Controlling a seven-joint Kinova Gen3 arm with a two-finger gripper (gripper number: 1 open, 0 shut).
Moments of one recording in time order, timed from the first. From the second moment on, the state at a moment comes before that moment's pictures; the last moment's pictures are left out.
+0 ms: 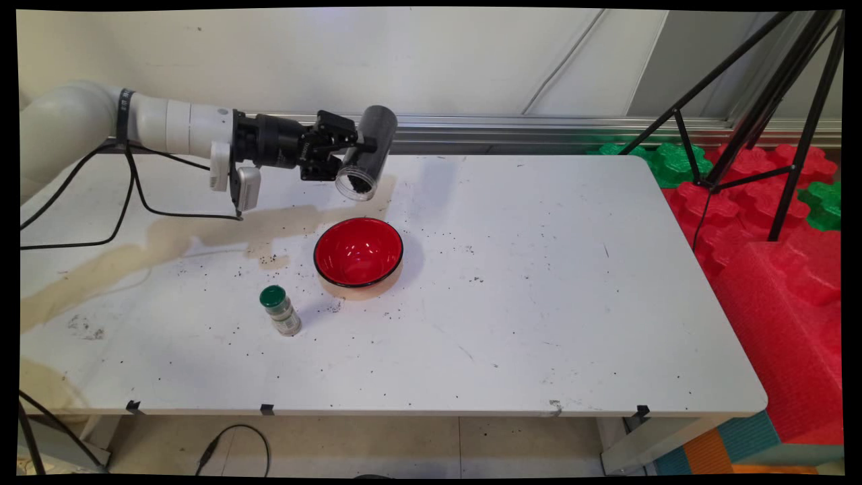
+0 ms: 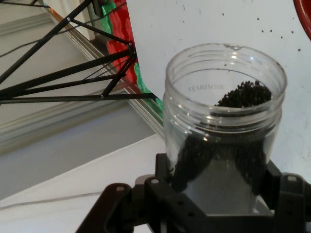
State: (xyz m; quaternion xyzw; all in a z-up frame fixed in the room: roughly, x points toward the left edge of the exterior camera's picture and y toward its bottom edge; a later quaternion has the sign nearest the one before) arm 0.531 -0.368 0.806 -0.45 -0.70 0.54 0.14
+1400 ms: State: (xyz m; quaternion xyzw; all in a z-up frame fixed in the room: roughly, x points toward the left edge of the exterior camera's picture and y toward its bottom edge) arm 0.526 -0.371 0.810 -0.52 -0.64 0.56 0.08
